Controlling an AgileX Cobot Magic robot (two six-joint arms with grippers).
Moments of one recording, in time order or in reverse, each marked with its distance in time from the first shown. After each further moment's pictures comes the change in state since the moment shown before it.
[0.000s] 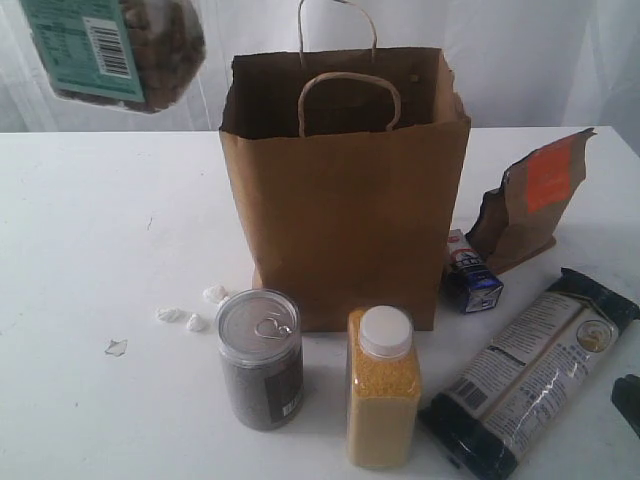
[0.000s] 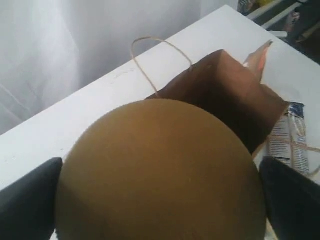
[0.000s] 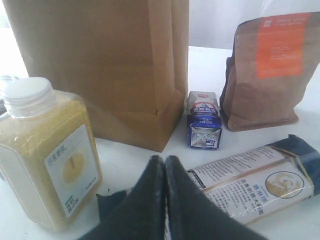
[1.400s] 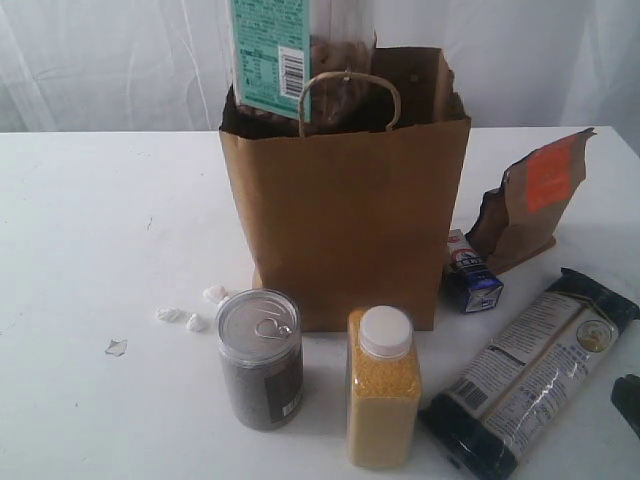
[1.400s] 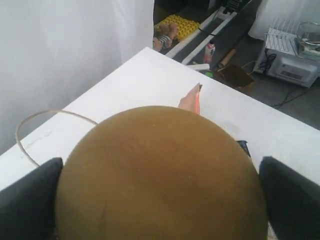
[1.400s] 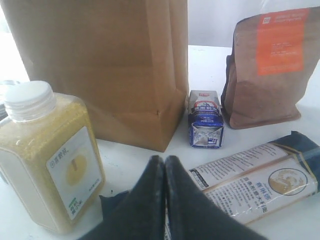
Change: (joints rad) left arm -0.083 0.254 0.000 -0.314 -0.277 0.241; right arm 0.000 0.000 0.000 0.000 0.000 0.030
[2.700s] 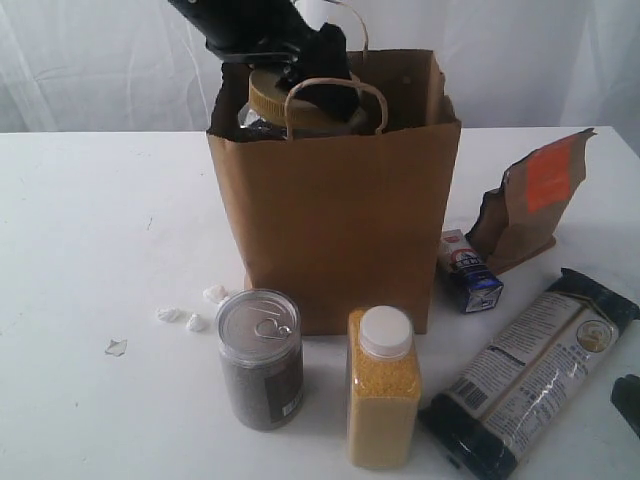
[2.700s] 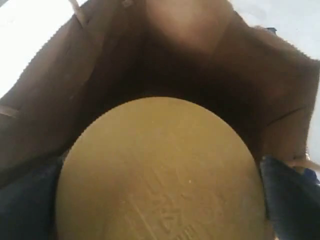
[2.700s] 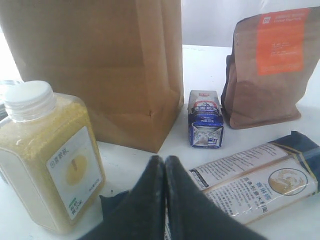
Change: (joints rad) left arm -0.068 0.109 0.144 0.191 0.082 -0.025; right arm 0.000 0.000 0.000 0.000 0.000 0.000
